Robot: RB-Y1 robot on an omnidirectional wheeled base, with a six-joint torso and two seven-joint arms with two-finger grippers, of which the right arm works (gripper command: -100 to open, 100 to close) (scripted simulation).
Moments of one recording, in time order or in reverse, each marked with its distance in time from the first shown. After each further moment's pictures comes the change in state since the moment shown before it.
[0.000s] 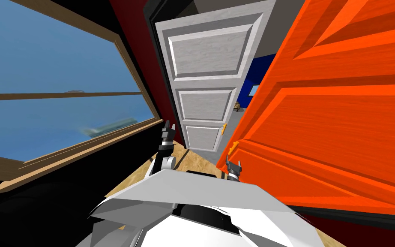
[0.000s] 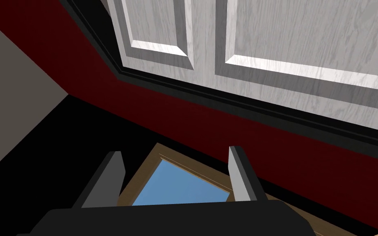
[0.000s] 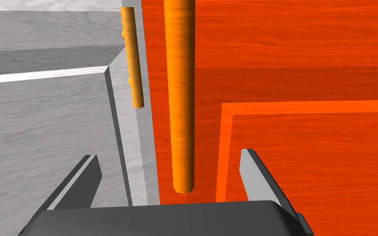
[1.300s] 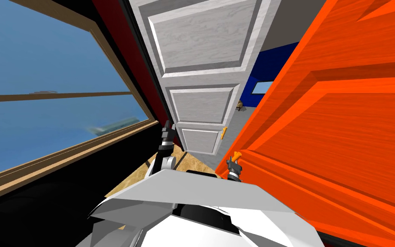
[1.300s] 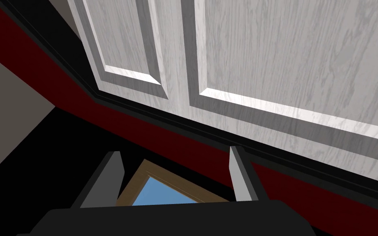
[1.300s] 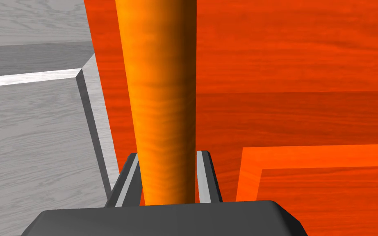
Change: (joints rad) arm -0.029 0.001 -0.026 0.027 -0.007 0.012 -0.007
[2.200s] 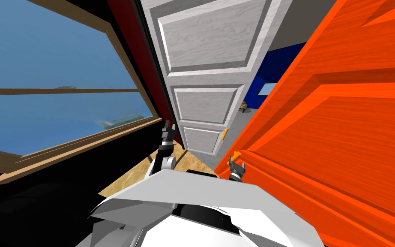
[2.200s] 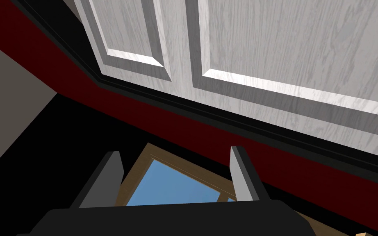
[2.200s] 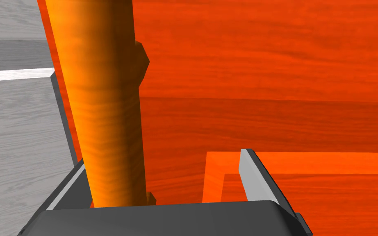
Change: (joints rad) arm -0.009 0.023 -0.056 0.038 -0.030 -0.027 0.026
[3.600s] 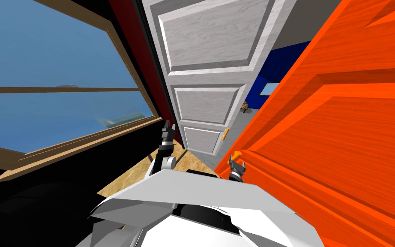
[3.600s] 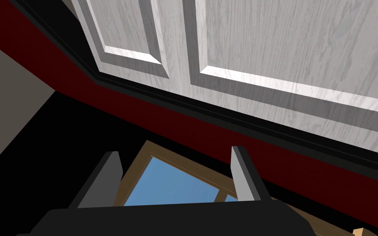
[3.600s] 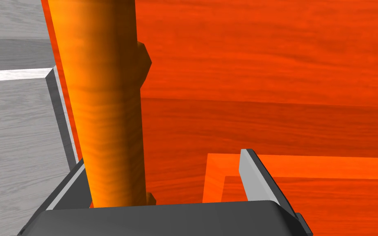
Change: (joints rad) arm -0.021 0.003 -0.017 0.012 -0.011 0.008 0.012
